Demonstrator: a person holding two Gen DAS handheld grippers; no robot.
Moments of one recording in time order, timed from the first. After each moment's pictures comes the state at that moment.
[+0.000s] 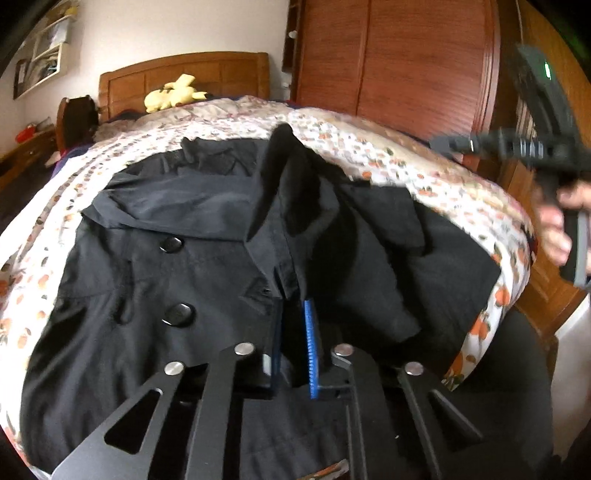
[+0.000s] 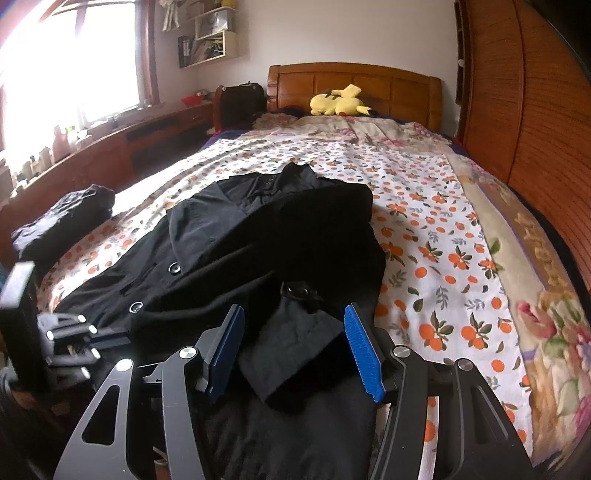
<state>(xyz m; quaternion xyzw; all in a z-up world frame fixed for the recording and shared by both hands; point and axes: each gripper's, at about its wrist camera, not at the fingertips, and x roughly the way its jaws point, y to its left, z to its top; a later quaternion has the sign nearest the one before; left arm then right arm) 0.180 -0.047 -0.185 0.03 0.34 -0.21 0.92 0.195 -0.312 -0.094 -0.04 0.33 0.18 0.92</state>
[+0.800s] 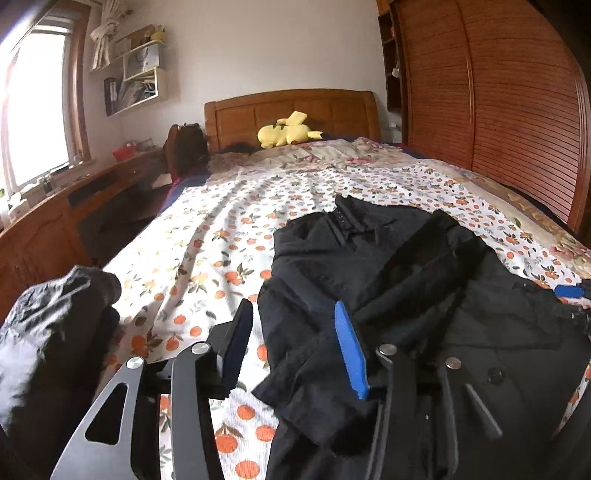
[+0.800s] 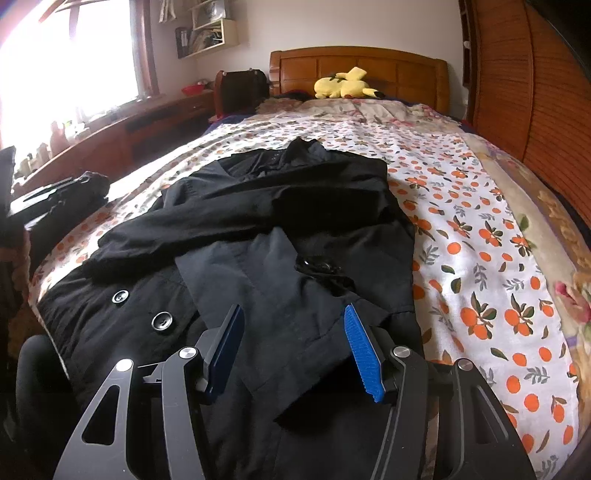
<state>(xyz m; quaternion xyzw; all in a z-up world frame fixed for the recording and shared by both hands) 0.253 0.110 -0.100 0.05 0.28 -0.01 0.96 0.221 -0.291 -0.143 -0.03 0.36 0.19 0.91</state>
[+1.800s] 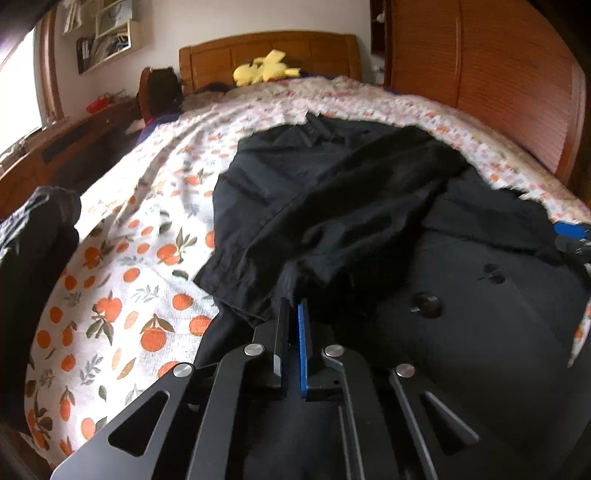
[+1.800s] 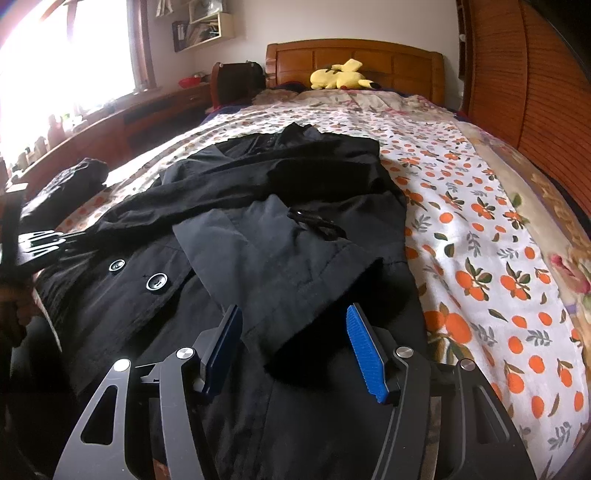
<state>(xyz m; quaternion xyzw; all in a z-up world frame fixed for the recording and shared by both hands) 0.218 0.086 -0.183 0.05 0.38 -0.05 0.92 0.192 -0.302 -0.162 -0.03 0.37 0.18 0.91</state>
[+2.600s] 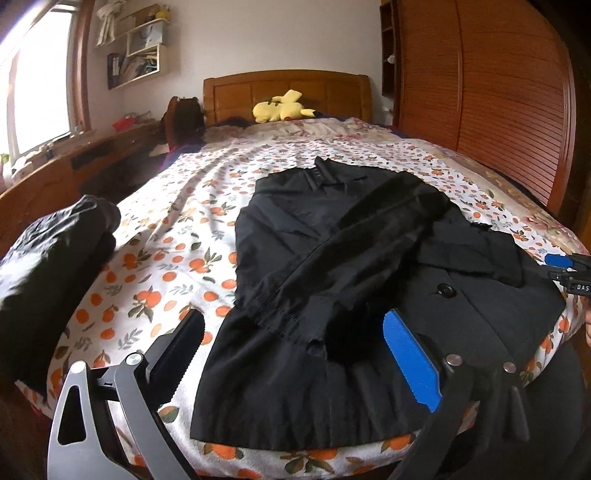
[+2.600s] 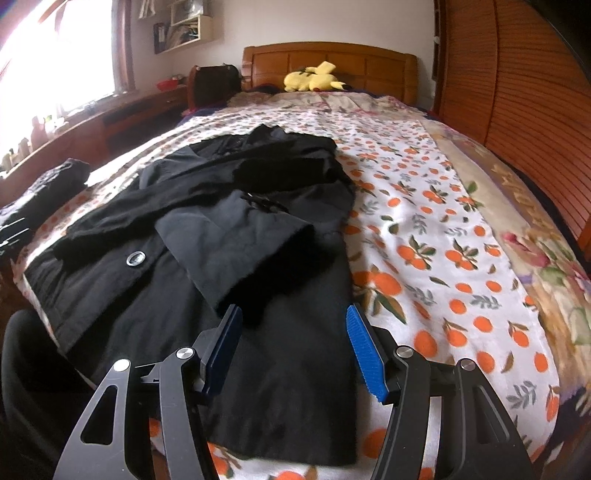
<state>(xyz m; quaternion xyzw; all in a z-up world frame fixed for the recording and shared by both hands) 0.145 0.082 -0.143 0.02 0.31 -0.02 0.95 0.159 -0.340 -0.161 -0.04 0.37 0.13 0.92</state>
